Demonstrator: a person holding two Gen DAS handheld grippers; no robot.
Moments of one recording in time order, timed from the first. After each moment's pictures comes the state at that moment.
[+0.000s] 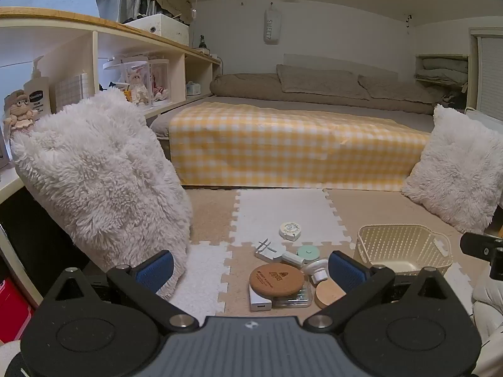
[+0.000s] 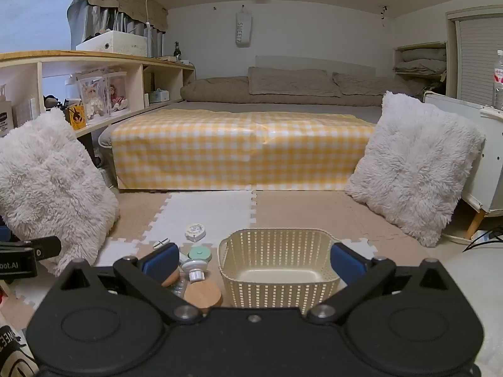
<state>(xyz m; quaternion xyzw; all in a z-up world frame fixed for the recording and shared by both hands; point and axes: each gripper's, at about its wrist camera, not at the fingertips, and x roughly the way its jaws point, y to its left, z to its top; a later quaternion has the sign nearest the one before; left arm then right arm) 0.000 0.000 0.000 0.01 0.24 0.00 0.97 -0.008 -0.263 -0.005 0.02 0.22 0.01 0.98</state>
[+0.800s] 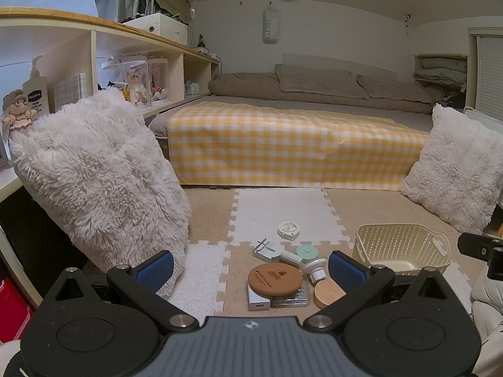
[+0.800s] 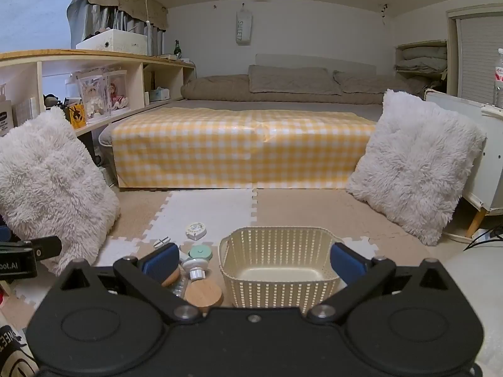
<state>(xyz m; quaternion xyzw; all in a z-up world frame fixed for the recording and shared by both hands) 0.000 0.000 0.000 0.01 0.24 0.00 0.97 -0.008 -0.264 -0.005 0.02 0.22 0.01 0.98</state>
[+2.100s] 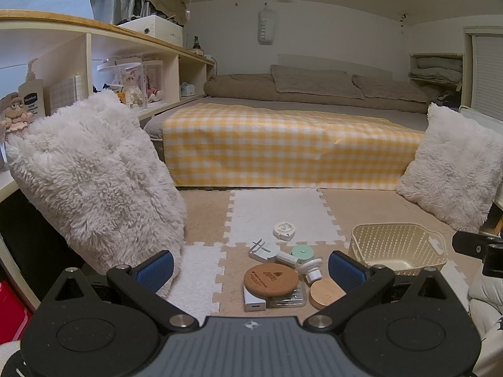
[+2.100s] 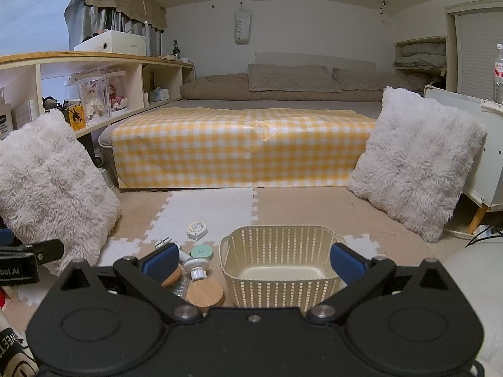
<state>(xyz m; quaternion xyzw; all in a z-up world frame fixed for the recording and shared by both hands) 0.000 0.000 0.000 0.01 0.24 0.00 0.97 -0.009 -0.266 -0.007 0.03 0.22 0.01 0.97</state>
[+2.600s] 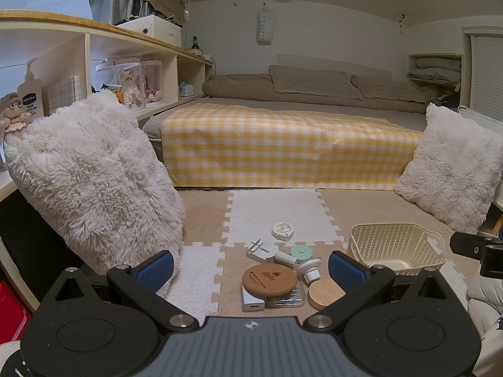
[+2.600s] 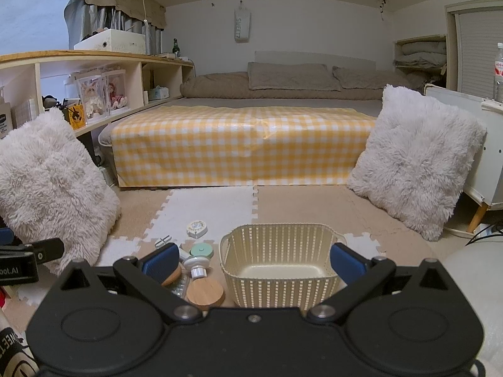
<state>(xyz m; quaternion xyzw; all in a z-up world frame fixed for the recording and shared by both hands) 0.000 0.000 0.000 0.01 0.24 0.00 0.97 -0.009 -0.264 -0.008 0.03 0.22 0.01 0.97</state>
